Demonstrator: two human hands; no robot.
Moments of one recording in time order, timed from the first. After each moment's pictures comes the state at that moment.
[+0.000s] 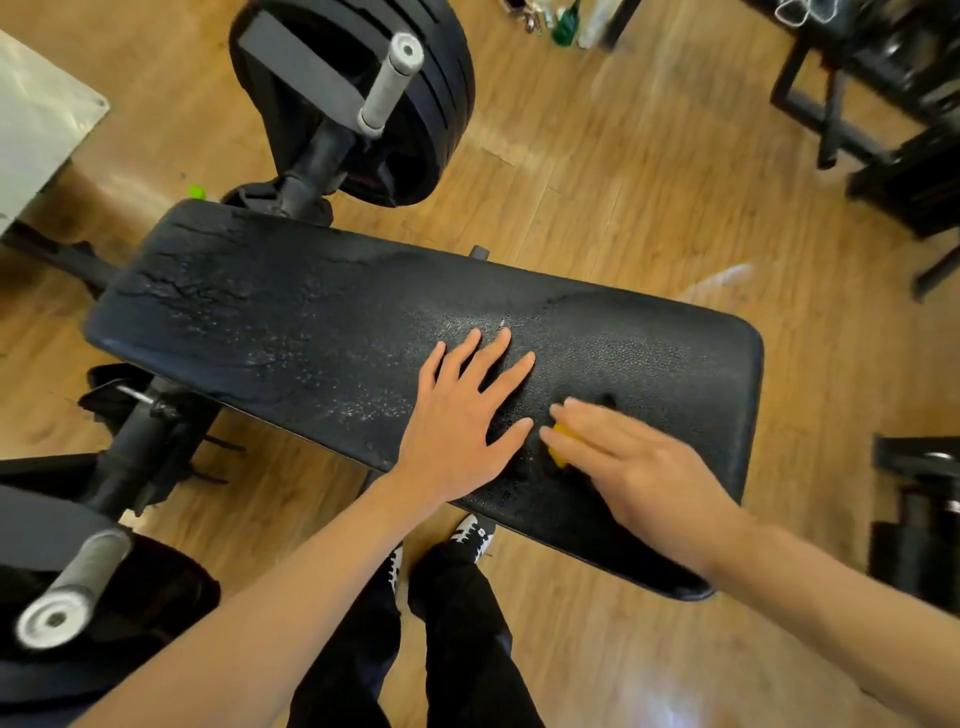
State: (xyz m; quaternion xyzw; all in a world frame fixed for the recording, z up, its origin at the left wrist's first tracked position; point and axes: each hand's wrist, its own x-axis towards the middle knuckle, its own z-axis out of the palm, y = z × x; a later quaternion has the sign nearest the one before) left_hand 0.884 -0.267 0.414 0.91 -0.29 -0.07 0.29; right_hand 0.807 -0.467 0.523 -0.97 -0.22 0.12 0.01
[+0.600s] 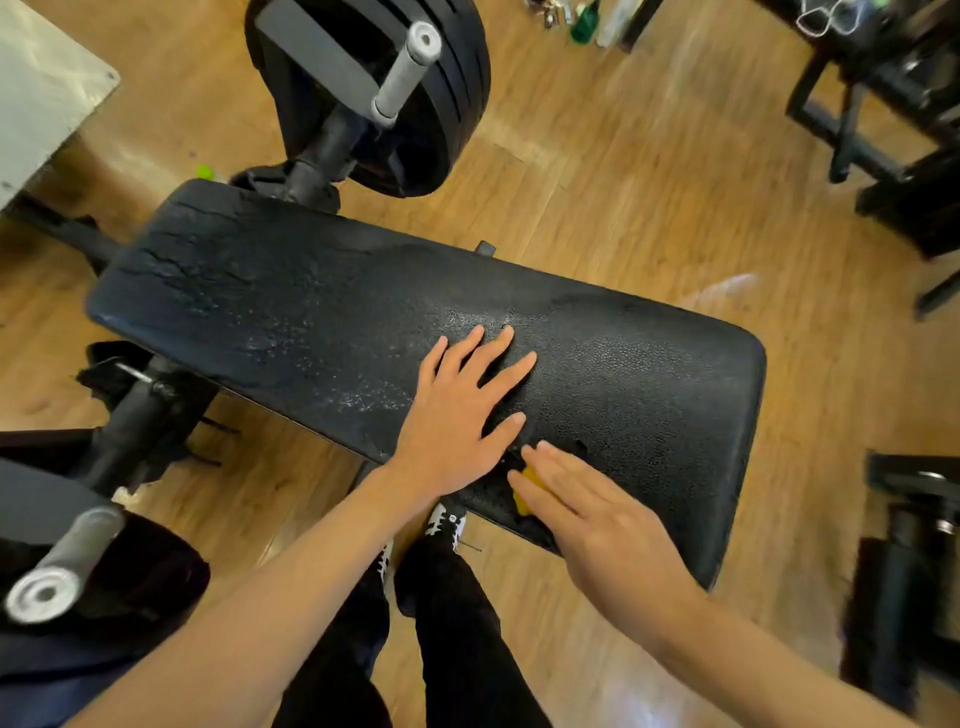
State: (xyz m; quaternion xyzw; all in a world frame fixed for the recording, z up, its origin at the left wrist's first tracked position) left_hand 0.884 -0.266 0.411 0.89 -0.28 -0.07 0.35; right_hand 0.768 -0.429 0.516 -0.97 -0.20 0.11 0.03
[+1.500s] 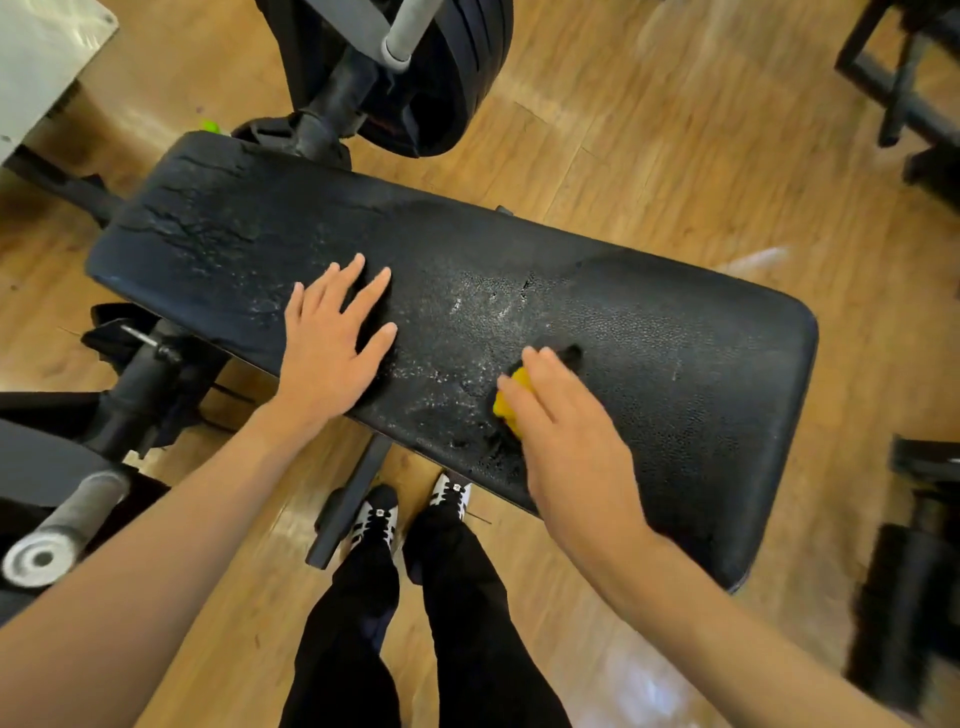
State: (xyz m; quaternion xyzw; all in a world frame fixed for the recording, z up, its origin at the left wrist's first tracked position) left_hand 0.926 -0.160 0.347 0.95 -0.11 -0.08 0.29; right_hand 0.812 -0.392 0.482 -0.99 -0.06 0.08 0.06
